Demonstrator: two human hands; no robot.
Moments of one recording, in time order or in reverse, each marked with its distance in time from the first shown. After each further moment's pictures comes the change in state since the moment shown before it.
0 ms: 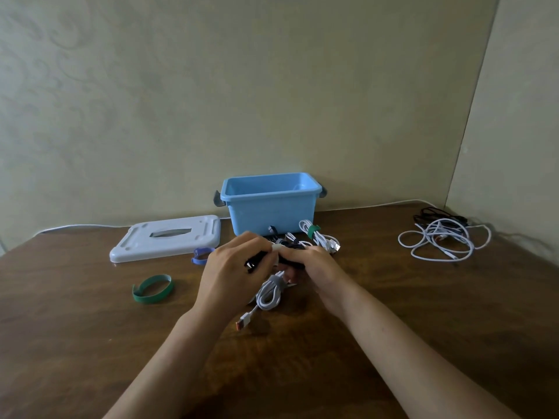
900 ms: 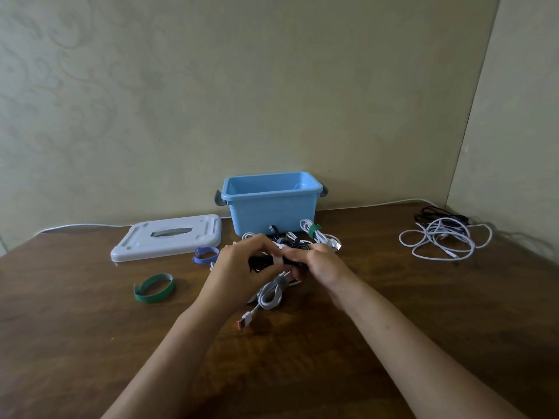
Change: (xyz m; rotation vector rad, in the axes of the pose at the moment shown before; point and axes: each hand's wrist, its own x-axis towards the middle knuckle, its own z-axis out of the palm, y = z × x) left_hand 0.001 -0.007 0.002 -0.221 -0.215 -0.199; right_hand 0.018 0.007 -0.010 -0.151 0.104 0.107
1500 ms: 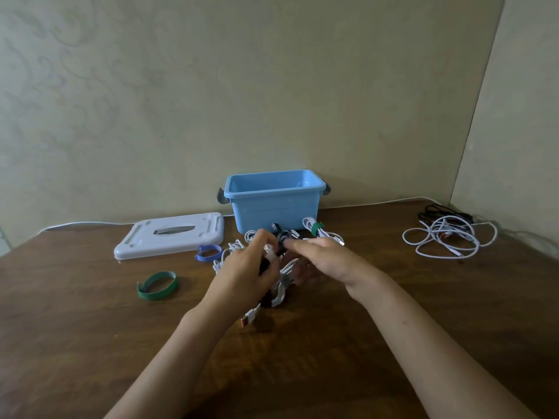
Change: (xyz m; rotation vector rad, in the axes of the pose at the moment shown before) left_hand -0.002 0.002 0.005 0.200 -0.086 -0.064; right_hand -0.026 -0.024 -0.012 -0.203 -0.155 -0.108
